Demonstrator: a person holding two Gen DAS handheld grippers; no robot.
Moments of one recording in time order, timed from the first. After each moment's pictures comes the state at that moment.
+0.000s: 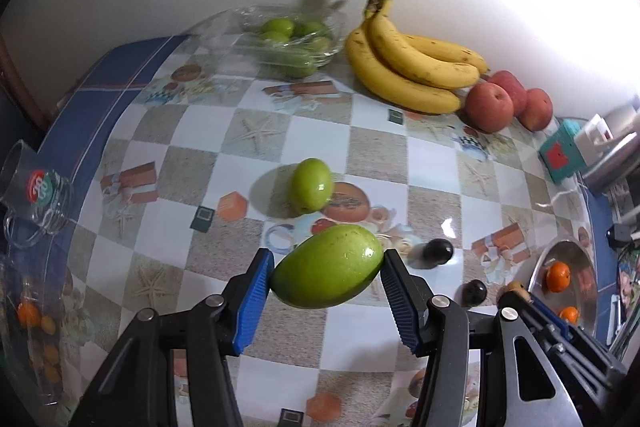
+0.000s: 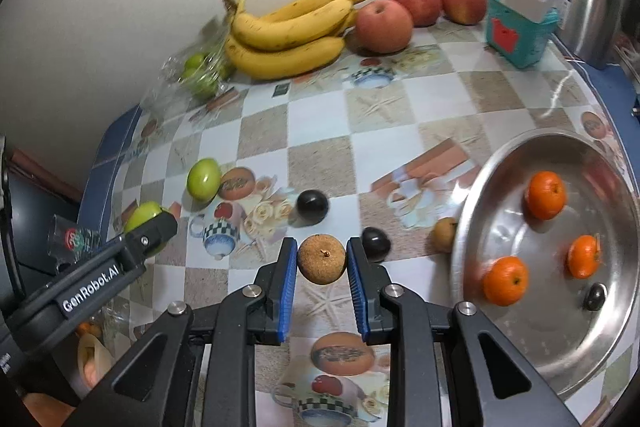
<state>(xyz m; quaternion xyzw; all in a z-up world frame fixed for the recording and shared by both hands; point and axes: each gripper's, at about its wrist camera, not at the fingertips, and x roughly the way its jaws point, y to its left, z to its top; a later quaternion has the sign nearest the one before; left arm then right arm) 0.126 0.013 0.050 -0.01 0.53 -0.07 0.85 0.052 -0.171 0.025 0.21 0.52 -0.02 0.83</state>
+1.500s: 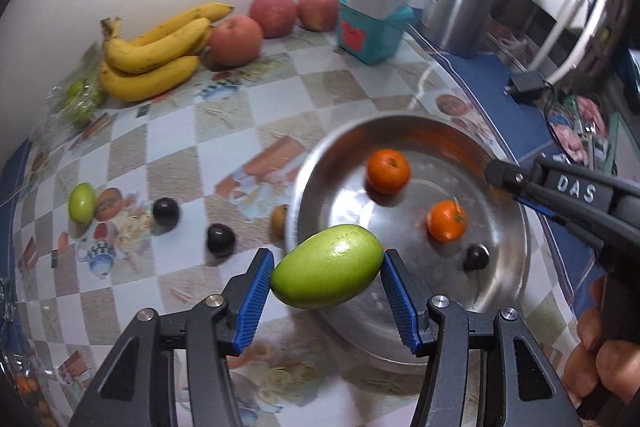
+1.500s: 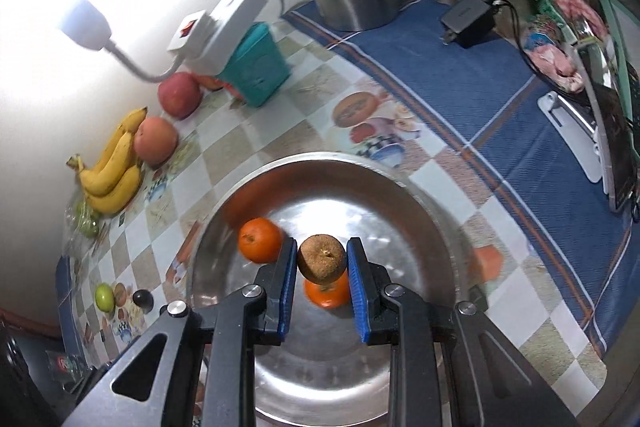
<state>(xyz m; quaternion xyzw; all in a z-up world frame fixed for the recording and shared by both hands) 0.027 -0.196 0.039 0.13 0.53 -0.26 0.79 -0.038 -0.371 0.021 0.33 0.46 -0.22 0.79</state>
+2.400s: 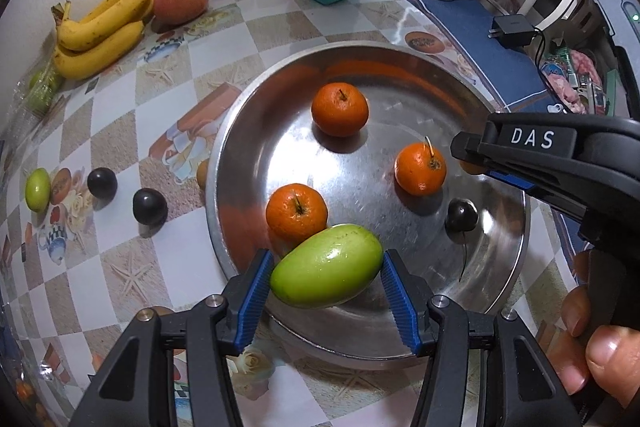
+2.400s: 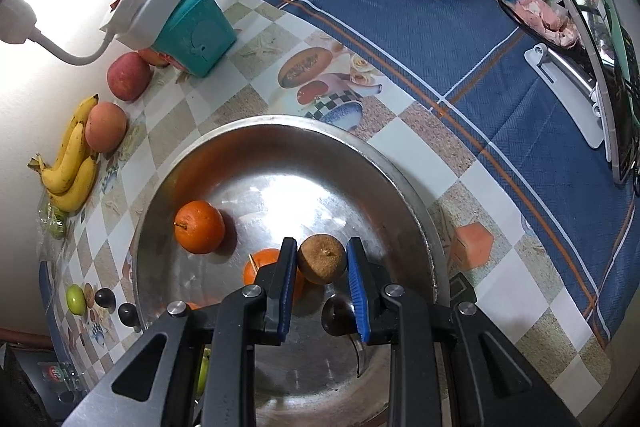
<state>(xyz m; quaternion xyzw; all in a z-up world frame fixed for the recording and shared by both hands) 0.007 -0.227 -0.001 0.16 0.58 -0.27 0.75 -0.038 -0.382 -0.020 0.34 0.51 -0.25 0.75</state>
